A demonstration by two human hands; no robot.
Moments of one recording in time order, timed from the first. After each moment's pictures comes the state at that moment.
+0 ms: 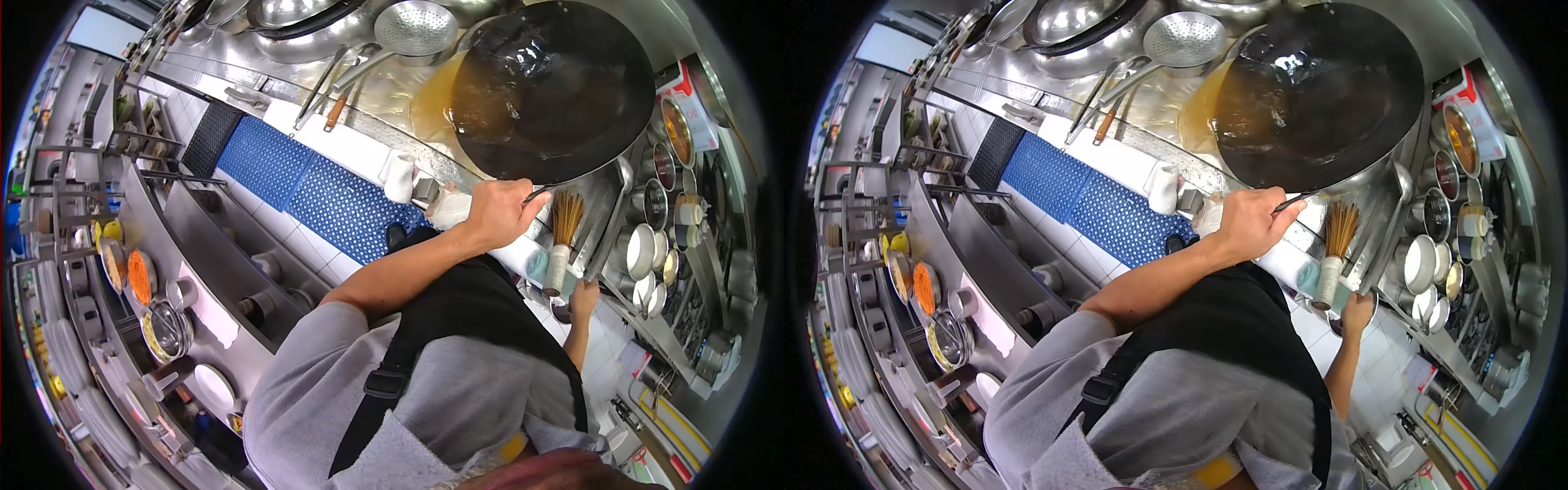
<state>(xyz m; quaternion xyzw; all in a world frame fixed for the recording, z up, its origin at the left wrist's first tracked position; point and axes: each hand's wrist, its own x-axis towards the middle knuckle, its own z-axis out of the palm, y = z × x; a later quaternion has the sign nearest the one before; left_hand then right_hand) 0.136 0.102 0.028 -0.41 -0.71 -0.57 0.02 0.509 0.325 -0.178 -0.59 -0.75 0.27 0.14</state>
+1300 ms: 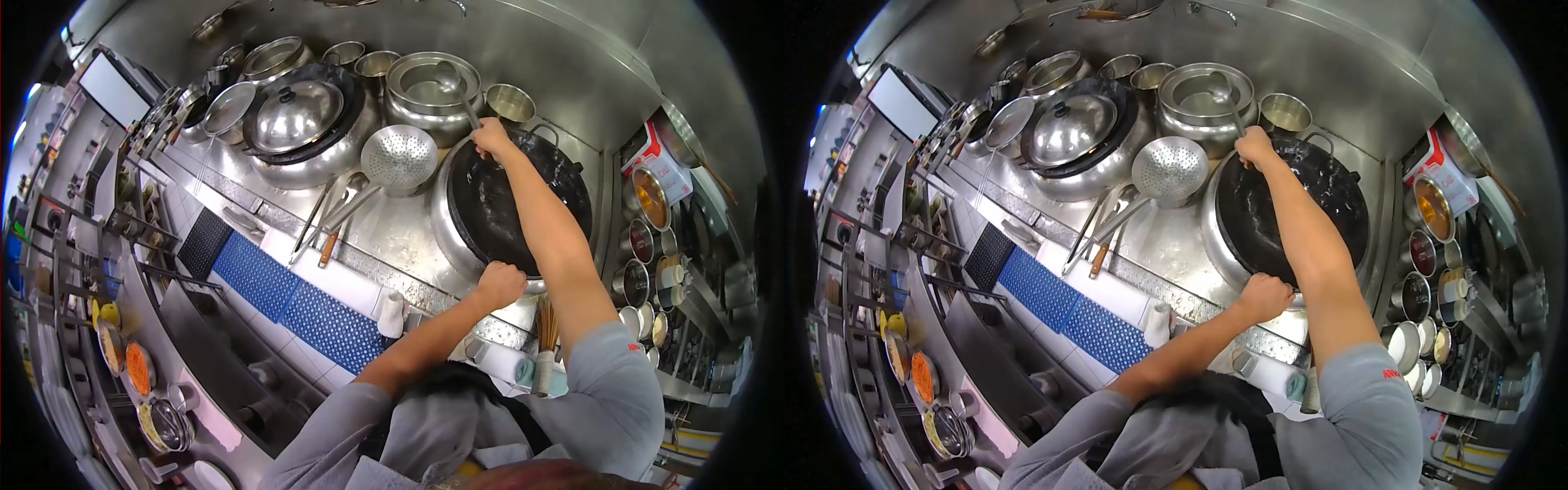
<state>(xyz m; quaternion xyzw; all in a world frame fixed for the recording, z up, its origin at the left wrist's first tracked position) 0.049 0.227 -0.049 -0.61 -0.75 -0.22 -0.12 -0.164 0.424 0.038 -0.30 -0.80 0.51 0.08</state>
